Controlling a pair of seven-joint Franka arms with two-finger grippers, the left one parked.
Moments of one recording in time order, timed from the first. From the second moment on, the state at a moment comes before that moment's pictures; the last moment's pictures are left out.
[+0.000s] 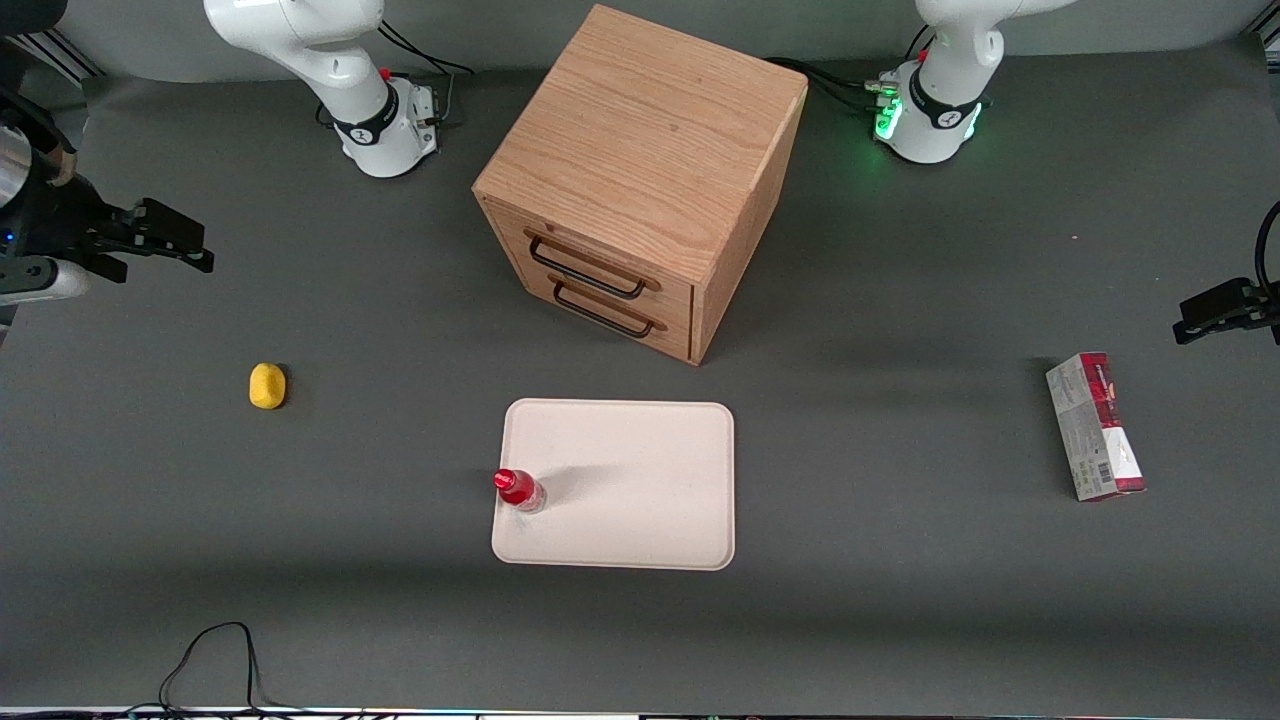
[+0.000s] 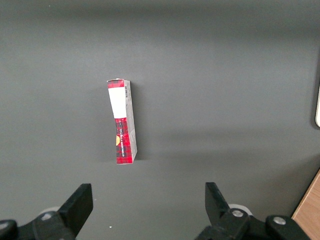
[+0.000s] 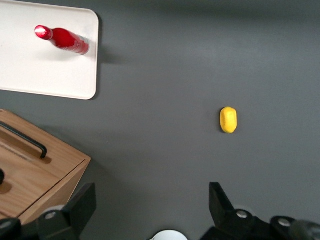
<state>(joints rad) 0.09 0.00 -0.04 -1.51 0.03 1.45 -0.01</state>
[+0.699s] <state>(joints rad) -0.01 -0.05 -0.04 -1.61 0.03 1.57 -0.08</state>
